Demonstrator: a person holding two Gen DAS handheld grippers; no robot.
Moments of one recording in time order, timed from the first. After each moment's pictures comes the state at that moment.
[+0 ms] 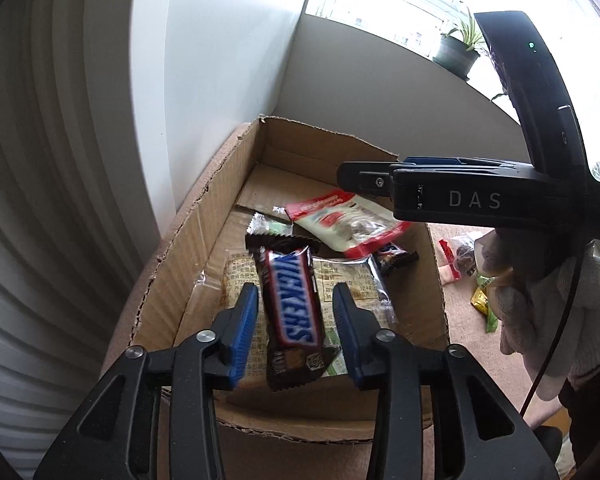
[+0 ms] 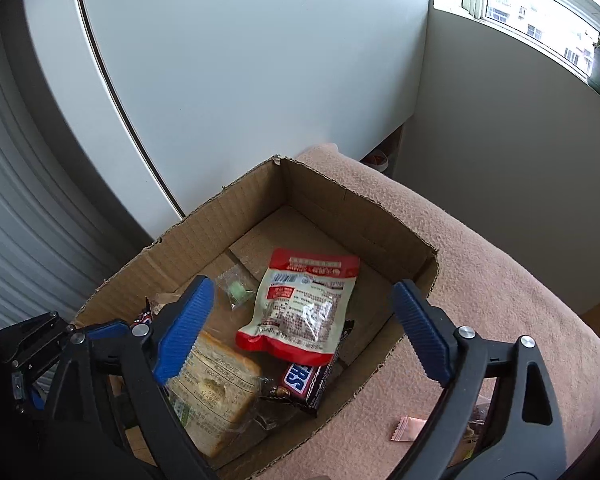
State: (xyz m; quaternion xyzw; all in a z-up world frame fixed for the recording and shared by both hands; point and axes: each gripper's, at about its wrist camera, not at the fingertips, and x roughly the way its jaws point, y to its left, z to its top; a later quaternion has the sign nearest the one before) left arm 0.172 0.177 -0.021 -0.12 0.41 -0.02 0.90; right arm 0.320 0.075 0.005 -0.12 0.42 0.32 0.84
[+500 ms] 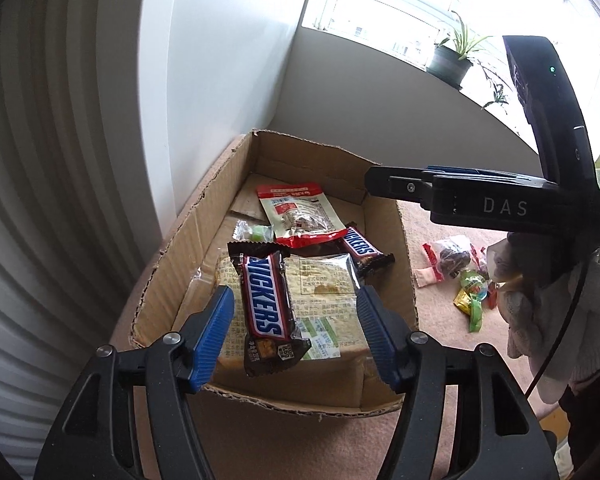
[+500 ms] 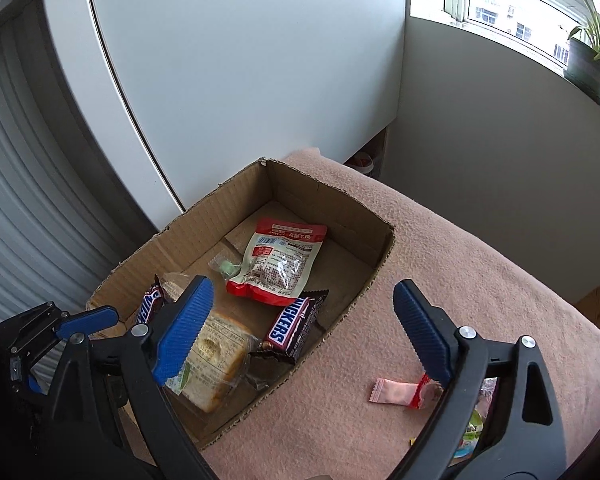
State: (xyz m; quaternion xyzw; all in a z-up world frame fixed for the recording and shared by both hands) left arm 0.153 0.166 -0.006 -0.12 0.39 -0.02 0.91; right arm 0.296 0.034 0.027 -0.10 0.41 0.31 0.85
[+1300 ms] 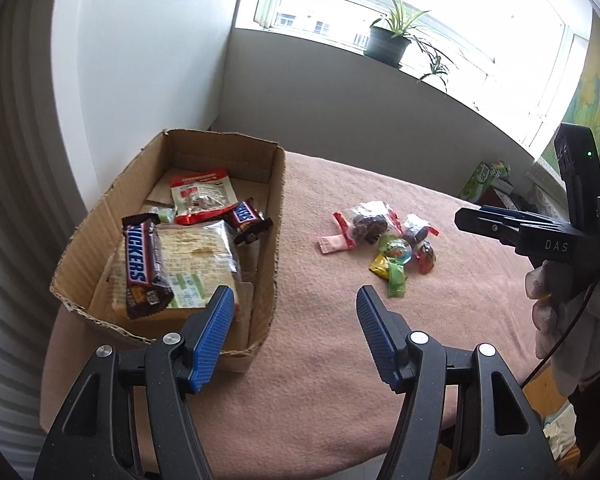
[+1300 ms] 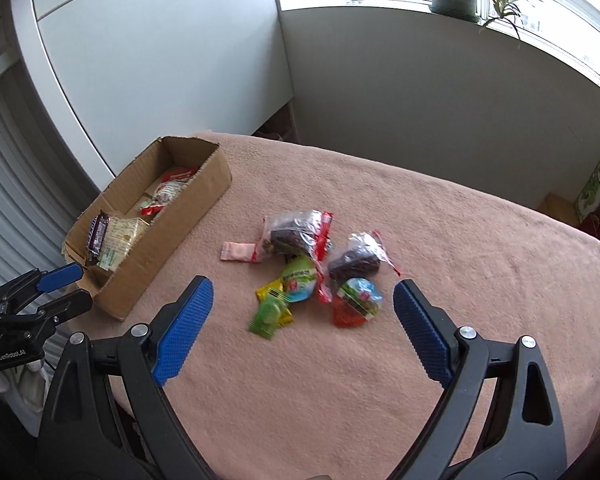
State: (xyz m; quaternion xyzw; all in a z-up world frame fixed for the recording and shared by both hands) left arm 0.125 0.079 0.009 -0.10 0.39 -0.08 0.91; right arm 0.239 -0.174 0.021 -0.02 0.43 0.21 0.88
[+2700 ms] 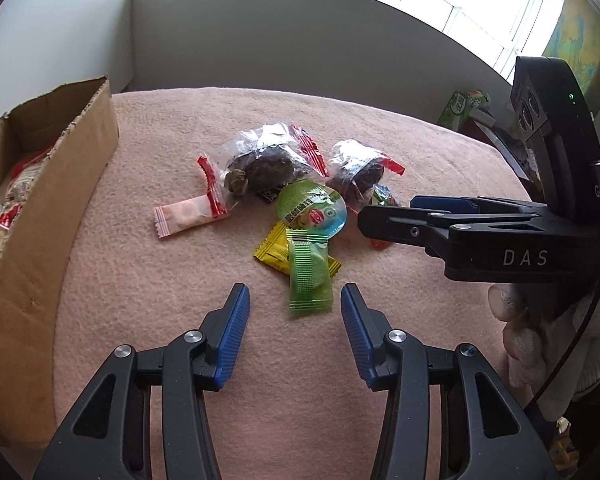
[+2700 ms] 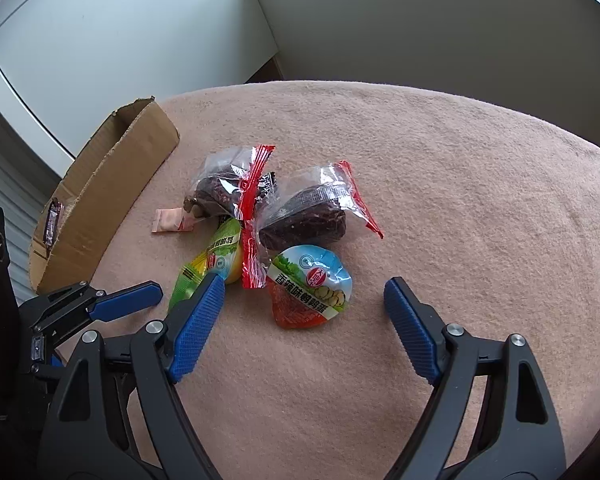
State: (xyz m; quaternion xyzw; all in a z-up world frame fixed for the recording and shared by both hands) left arm 0.202 -0.045 -0.063 -0.04 0.46 -0.15 0.87; right arm 0.295 -0.201 -0.077 0.03 0.49 0.23 0.84
